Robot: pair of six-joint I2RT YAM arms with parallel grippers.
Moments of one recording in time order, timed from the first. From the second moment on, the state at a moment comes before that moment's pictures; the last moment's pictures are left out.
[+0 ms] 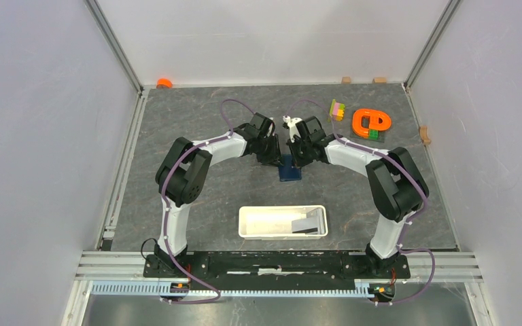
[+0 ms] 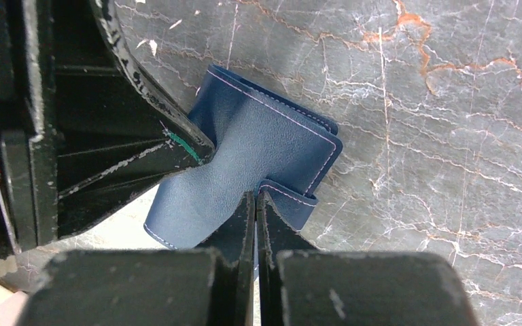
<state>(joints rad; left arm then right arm) -0.61 2.08 1.41 -0.29 0.26 -0.62 0.52 1.82 1.13 -0.27 -0.13 0.07</state>
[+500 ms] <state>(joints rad) -0.61 2.09 1.41 -0.29 0.26 -0.62 0.57 1.83 1.14 -0.26 -0.04 0.04</state>
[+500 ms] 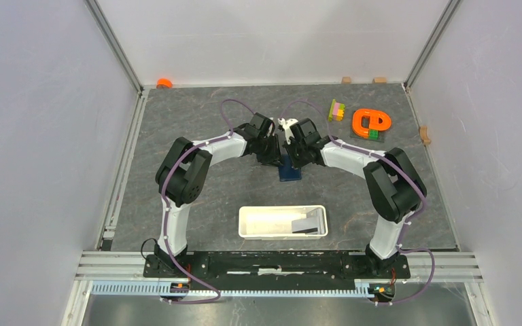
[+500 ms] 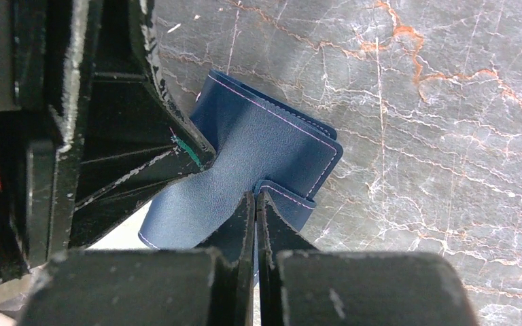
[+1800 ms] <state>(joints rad) -0.61 2.10 1.42 -0.29 0.29 -0.62 0.60 1.81 1.13 -0.28 0.05 0.03</state>
